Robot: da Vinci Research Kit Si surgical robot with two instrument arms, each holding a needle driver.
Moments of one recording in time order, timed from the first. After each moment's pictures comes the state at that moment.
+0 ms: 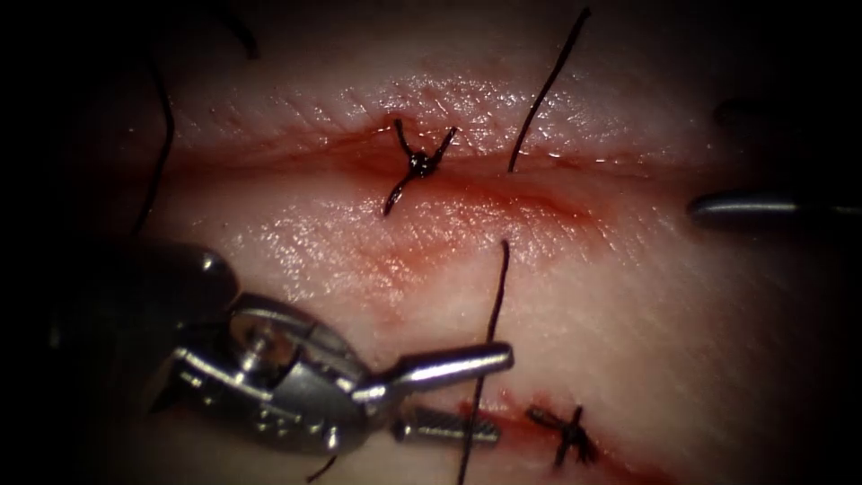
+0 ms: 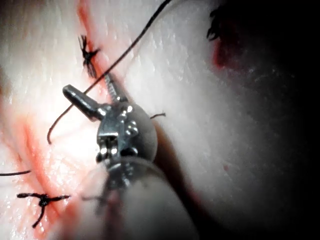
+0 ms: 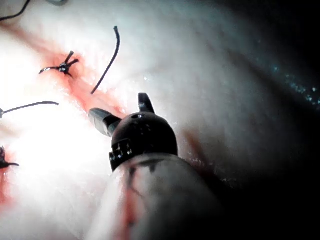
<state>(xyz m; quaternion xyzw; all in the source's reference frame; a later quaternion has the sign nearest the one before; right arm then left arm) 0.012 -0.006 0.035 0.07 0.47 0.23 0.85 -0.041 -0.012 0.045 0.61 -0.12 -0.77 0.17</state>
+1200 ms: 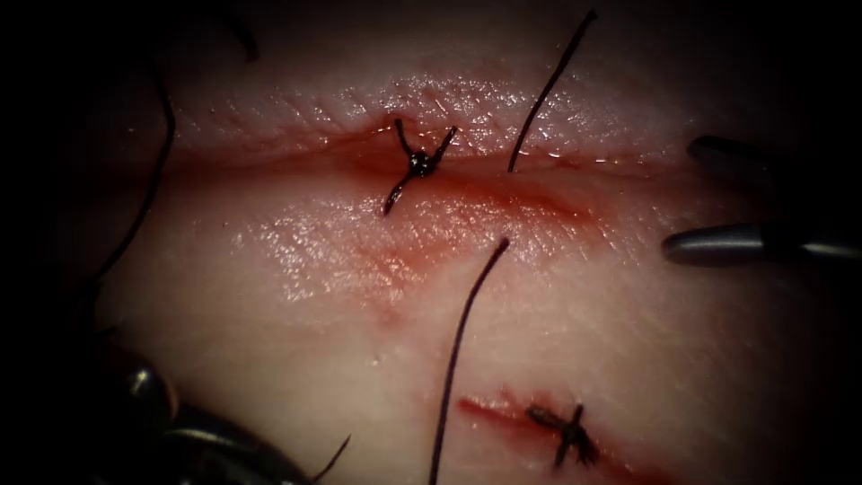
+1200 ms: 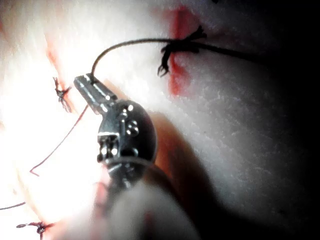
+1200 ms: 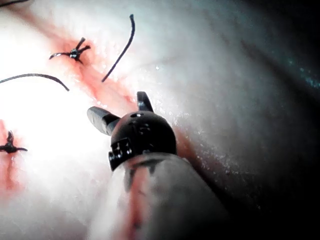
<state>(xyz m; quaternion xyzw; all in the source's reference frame) 0.012 -0.007 0.036 0.09 0.49 0.20 0.85 -0.039 -0.014 0.039 0.63 -0.11 -0.74 0.22</state>
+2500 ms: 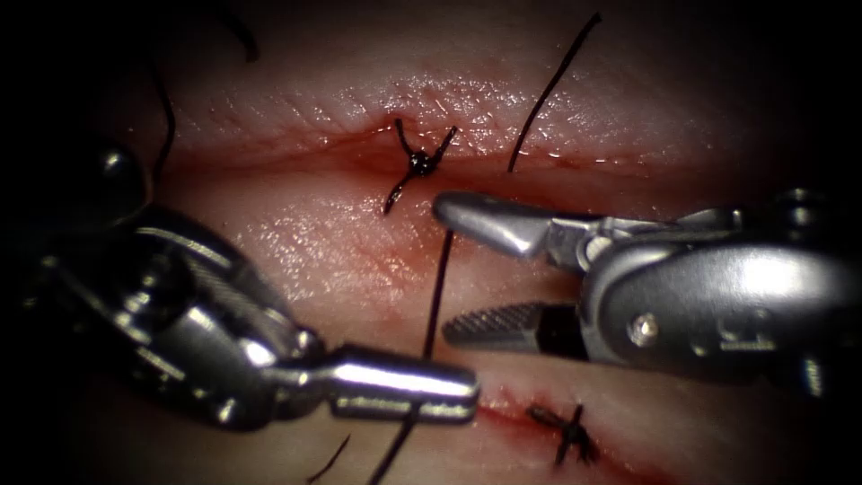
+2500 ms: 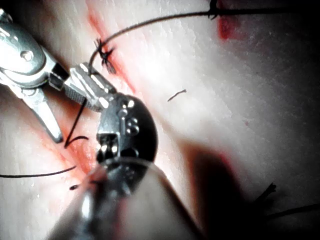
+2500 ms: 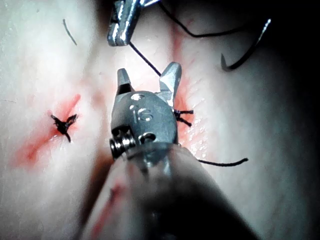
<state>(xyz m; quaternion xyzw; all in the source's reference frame) 0.025 -0.012 0.032 -0.12 0.57 -0.17 0.80 -0.038 -0.008 0.038 0.66 -0.11 -0.71 0.23</state>
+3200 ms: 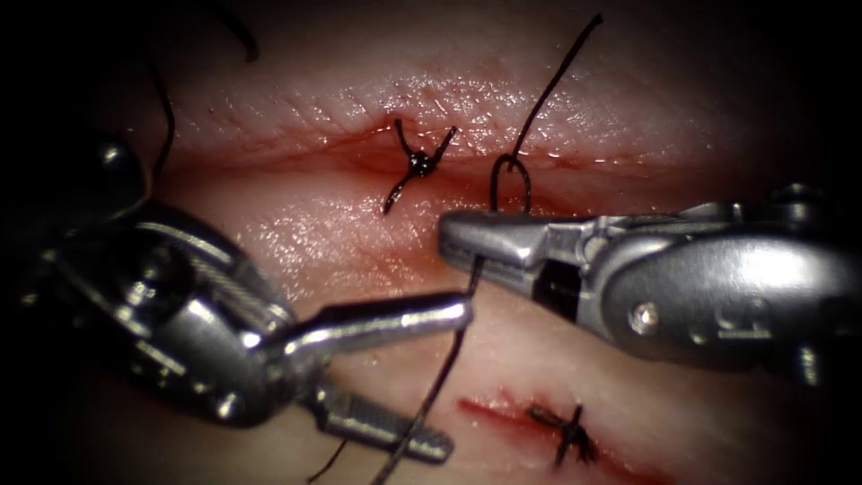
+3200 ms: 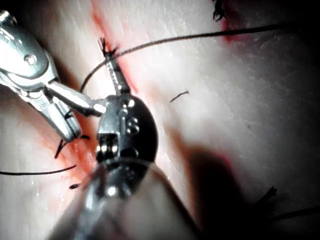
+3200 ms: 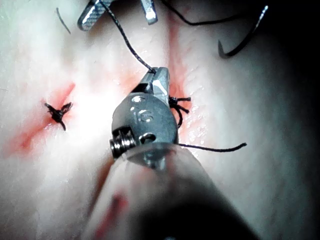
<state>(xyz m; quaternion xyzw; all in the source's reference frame) 0.024 -0.011 0.034 -0.13 0.52 -0.15 0.83 -0.038 -0.008 0.038 0.67 -0.12 -0.71 0.20</state>
